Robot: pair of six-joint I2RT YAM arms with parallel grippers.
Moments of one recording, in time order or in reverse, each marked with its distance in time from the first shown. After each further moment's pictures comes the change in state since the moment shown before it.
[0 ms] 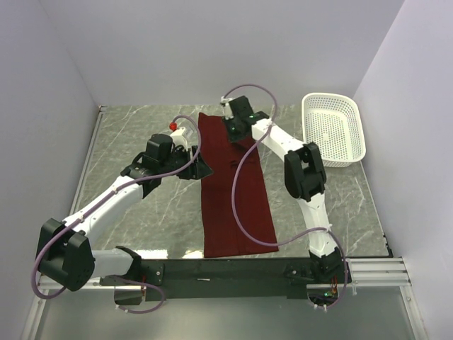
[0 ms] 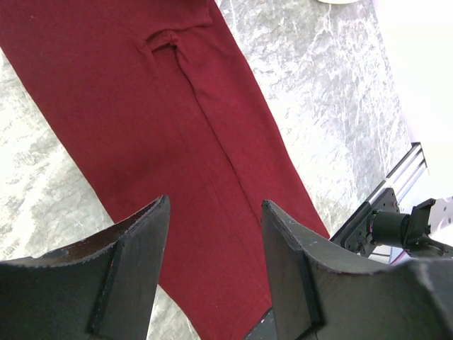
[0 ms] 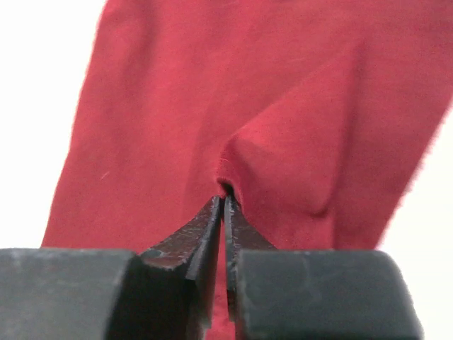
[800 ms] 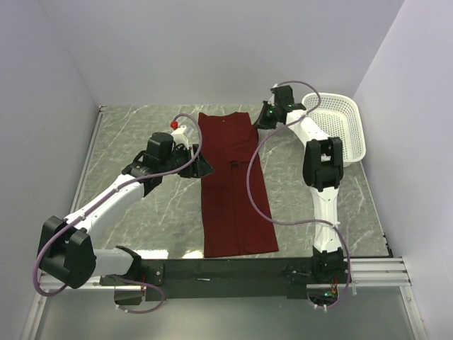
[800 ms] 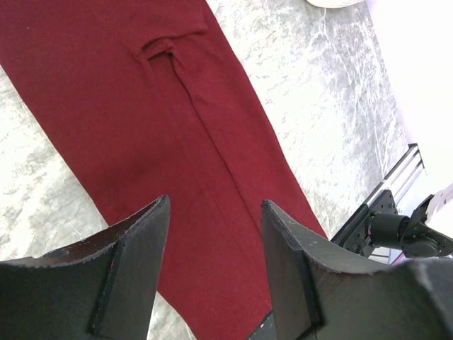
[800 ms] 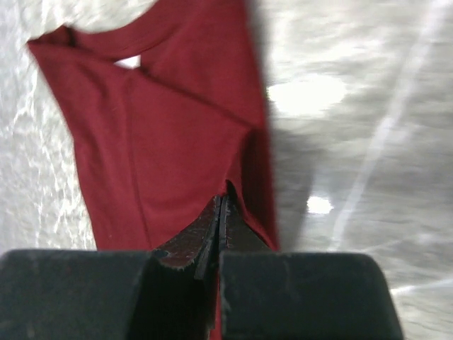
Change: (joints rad) left arm 0.000 0.022 0.015 0.019 0.008 0.002; right arm -0.303 0.071 0.057 0.029 -0.266 0.401
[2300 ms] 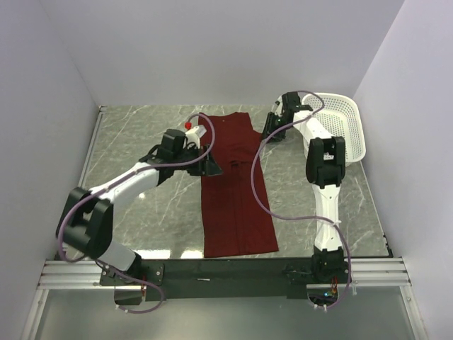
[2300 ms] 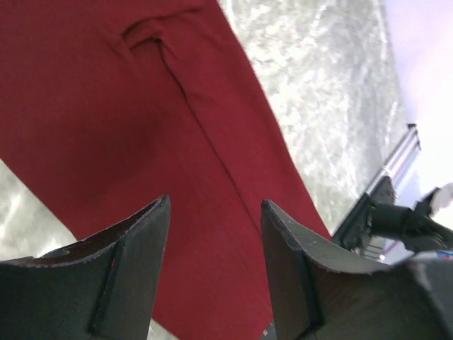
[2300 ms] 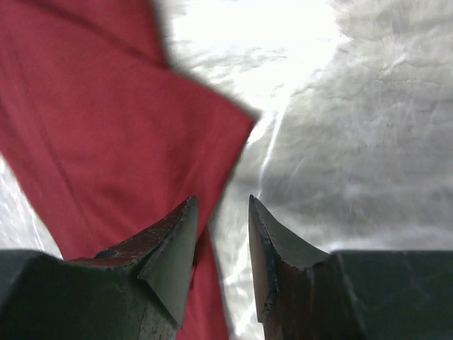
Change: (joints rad) left arm 0.005 0.212 0.055 0.069 0.113 0.000; right arm -0.056 0.051 0.034 -0.232 -0.065 -0.153
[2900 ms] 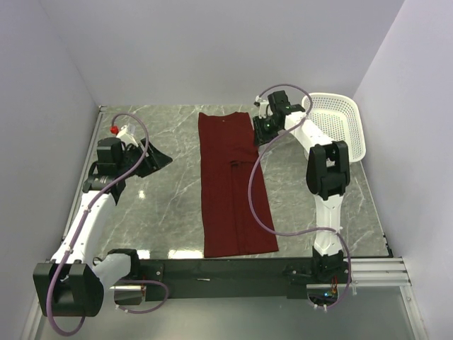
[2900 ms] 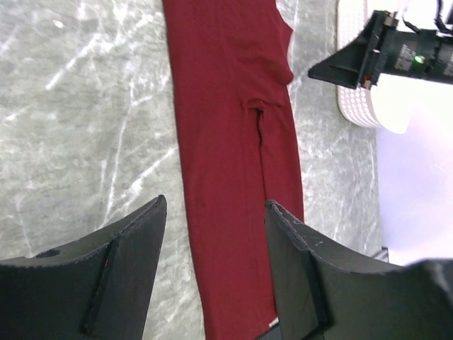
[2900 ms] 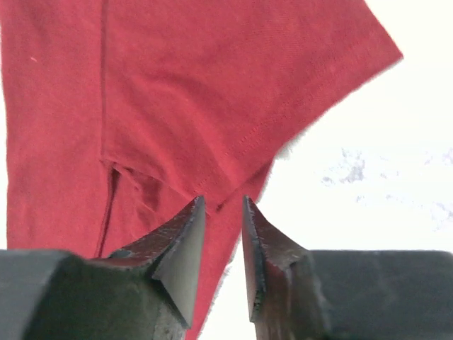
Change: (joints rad) left arm 0.438 -0.451 -0.156 -0.192 -0.039 -0.099; right arm 0.131 -0.239 -0.204 -0.019 0.066 -0.350
